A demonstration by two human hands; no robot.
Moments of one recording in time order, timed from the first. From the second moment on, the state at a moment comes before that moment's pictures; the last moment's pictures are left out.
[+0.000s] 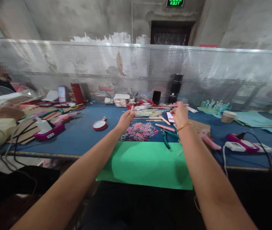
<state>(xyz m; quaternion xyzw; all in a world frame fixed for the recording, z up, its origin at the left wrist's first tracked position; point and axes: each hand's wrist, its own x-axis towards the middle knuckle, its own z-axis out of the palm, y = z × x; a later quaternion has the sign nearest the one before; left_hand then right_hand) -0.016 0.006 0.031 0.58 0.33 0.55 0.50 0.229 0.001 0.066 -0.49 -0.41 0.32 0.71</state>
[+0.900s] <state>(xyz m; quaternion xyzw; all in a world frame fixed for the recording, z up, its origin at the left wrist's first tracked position) -0.014 0.010 0.022 0.57 0.32 0.51 0.56 0.226 0.003 0.015 -0.64 -0.65 0.06 0.40</state>
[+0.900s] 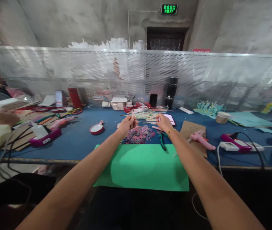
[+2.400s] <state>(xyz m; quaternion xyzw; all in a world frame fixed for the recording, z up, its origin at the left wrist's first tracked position) -0.032 0.024 -0.002 0.78 0.42 0.37 0.30 0.109 -0.032 -0.008 -0.46 -0.55 0.18 0.68</state>
